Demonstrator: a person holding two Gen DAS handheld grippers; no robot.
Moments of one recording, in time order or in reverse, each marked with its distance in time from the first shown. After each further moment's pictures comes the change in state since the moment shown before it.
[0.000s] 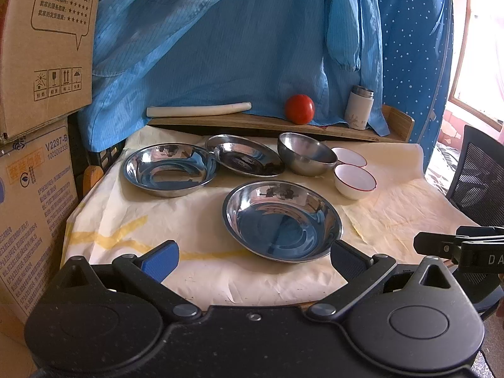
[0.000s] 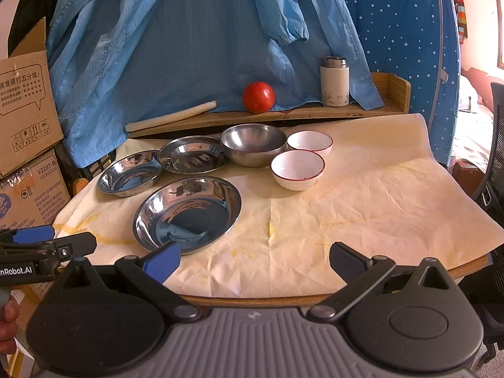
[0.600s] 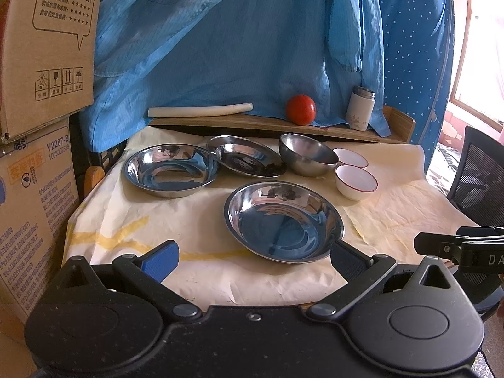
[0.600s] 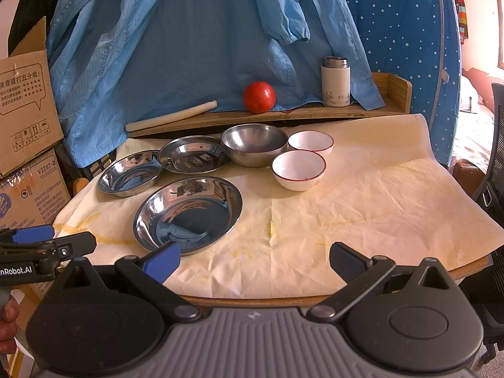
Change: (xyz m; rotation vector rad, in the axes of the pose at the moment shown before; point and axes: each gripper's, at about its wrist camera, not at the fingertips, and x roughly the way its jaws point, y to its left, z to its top) left arm -0.001 0.002 0.000 -0.002 0.000 0.003; right arm 0.001 0.001 0.000 -0.001 0.001 0.002
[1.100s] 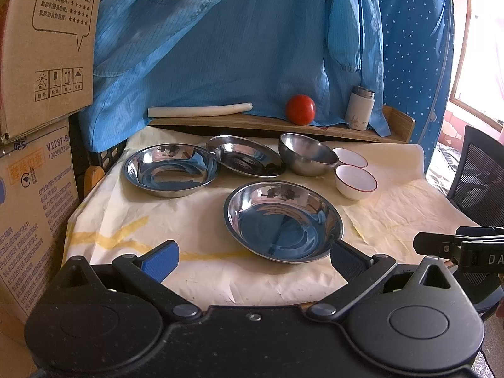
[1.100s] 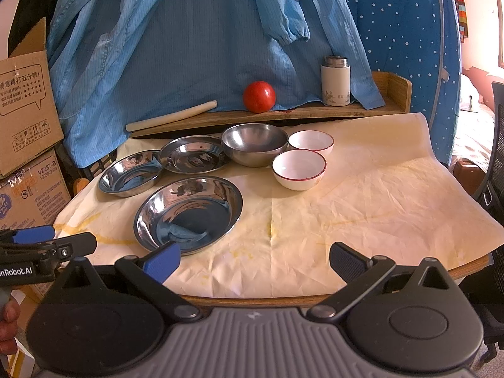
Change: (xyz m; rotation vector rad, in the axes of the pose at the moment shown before) left arm -0.001 0.000 0.000 -0.001 0.001 0.001; right arm 0.000 -0.001 0.000 0.000 0.001 0.000
